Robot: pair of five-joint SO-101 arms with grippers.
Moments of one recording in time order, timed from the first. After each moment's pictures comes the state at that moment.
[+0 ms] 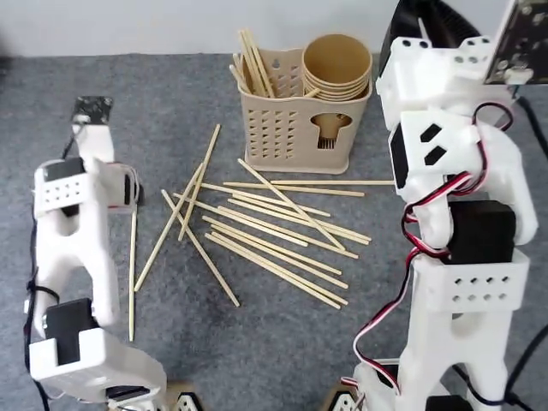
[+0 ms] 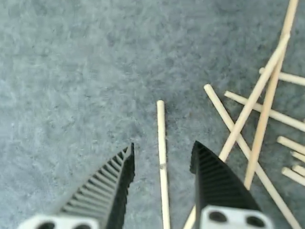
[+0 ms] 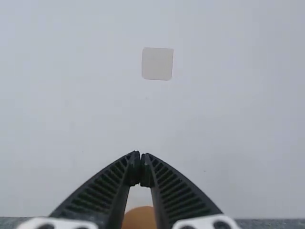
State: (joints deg) left arm -18.9 4.7 17.5 61.8 -5.8; right arm -5.5 -29.0 -10.1 43.7 -5.2
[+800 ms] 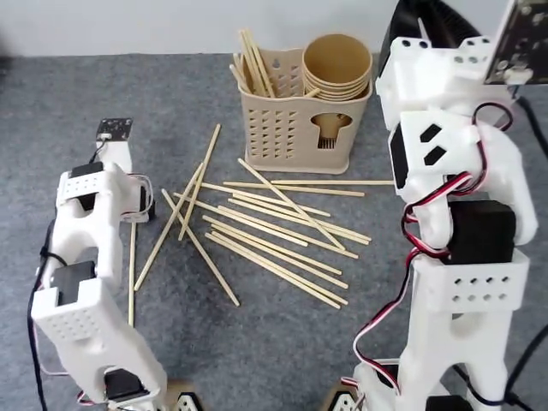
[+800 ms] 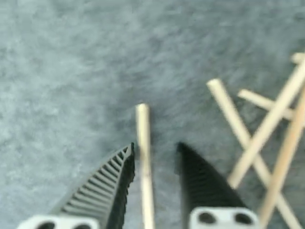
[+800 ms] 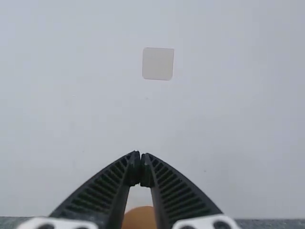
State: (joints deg) left arm -18.7 25.1 9.5 58.5 -4.4; right arm -5.6 -29.0 -10.1 43.7 -5.2
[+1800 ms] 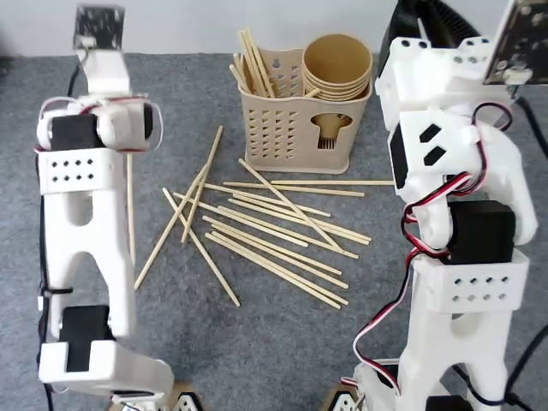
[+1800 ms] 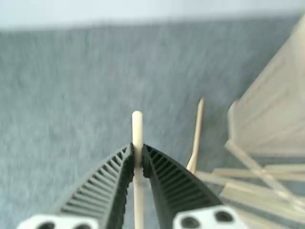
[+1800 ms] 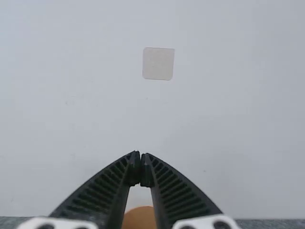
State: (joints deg) left arm -7.2 1.7 -15.6 72.4 4.4; right arm -5.6 -29.0 -10.1 43.7 -5.2
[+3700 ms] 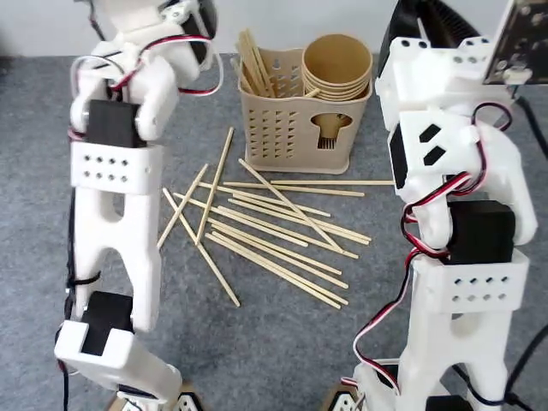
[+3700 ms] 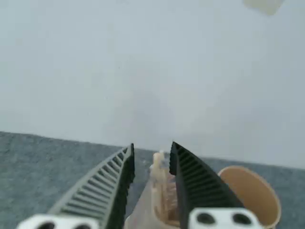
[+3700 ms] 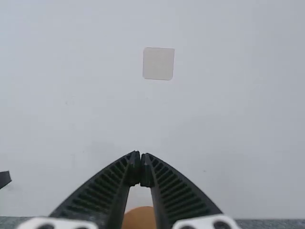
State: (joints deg) left arm 4.0 7.3 -37.8 64.0 25.5; right arm -5.6 -29.0 -10.1 43.7 -5.2
